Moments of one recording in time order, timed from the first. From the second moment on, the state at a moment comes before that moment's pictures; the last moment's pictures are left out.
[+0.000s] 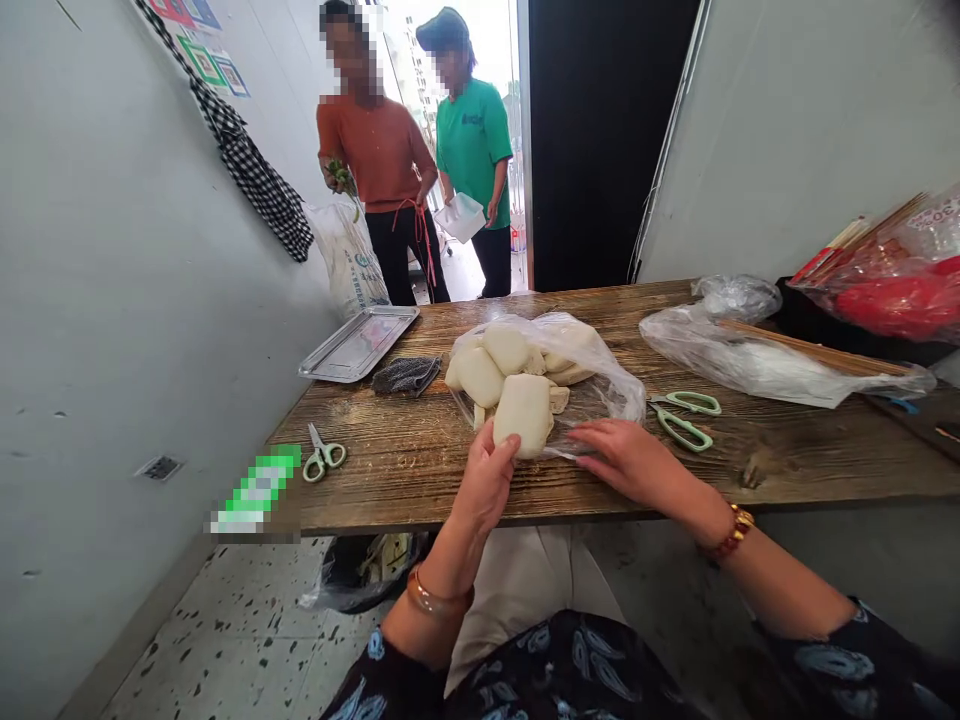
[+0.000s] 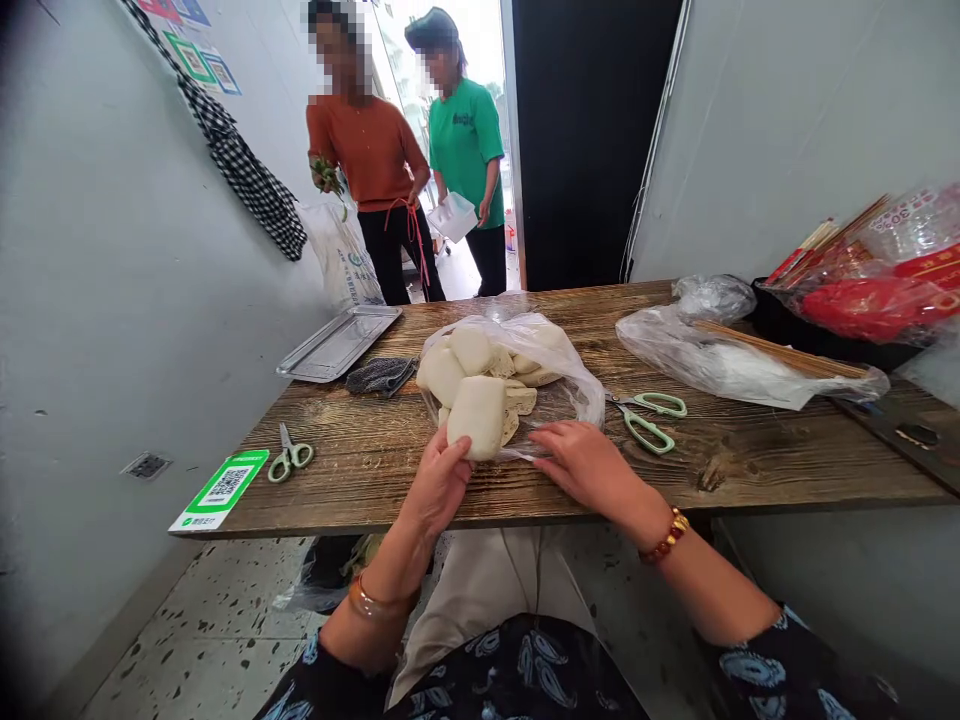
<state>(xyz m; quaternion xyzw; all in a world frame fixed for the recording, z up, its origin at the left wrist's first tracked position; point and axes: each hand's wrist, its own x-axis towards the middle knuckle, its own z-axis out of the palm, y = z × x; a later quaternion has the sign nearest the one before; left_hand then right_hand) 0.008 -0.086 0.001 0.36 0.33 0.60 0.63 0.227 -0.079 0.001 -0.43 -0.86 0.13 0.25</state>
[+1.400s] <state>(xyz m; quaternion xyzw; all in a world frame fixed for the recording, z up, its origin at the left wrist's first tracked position) 0.033 -0.076 0.007 0.43 0.34 0.50 0.67 0.379 -0.070 -0.023 -0.71 -0.70 0.07 0.06</state>
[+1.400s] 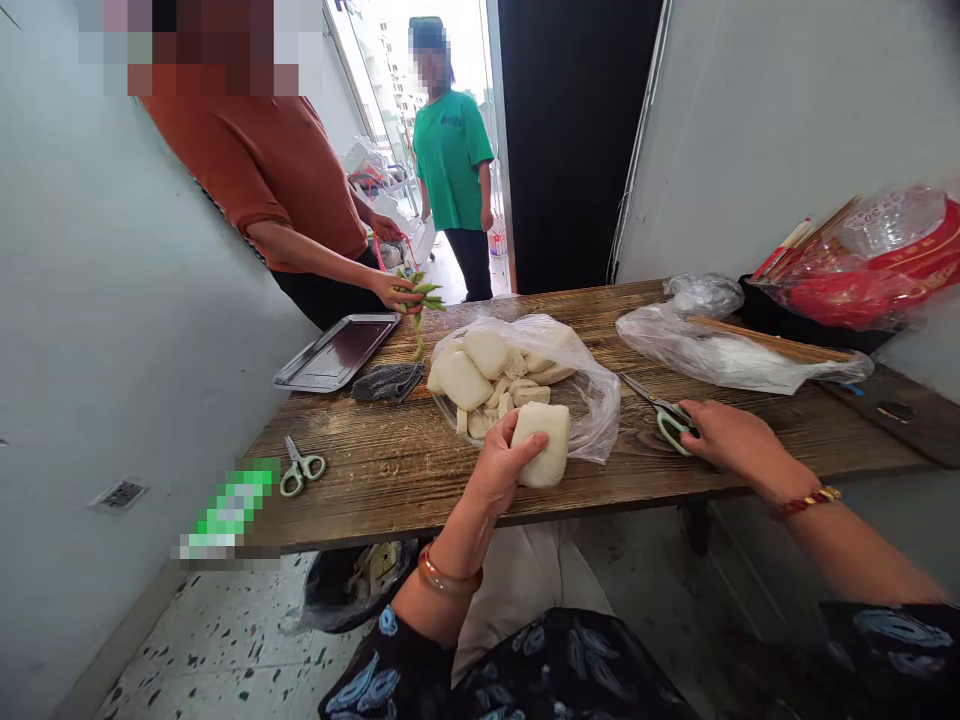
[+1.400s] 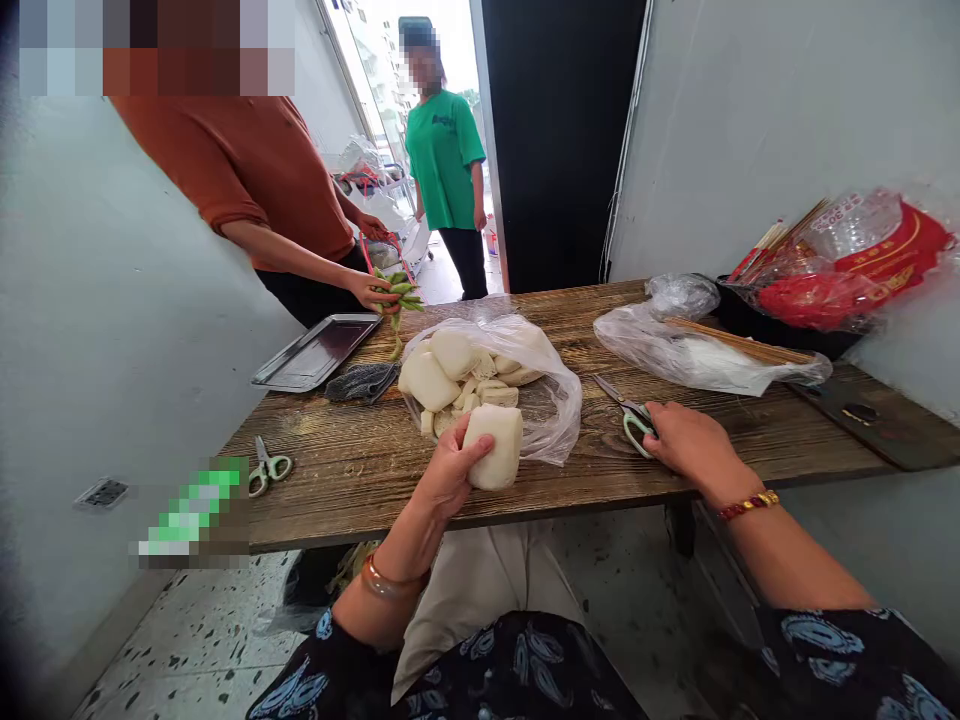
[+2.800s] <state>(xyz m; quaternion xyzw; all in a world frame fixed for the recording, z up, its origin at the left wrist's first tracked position) 0.030 -0.093 0.026 0.42 0.35 0.50 0.67 0.299 -0.159 0.021 -0.54 -0.67 0.37 0.36</state>
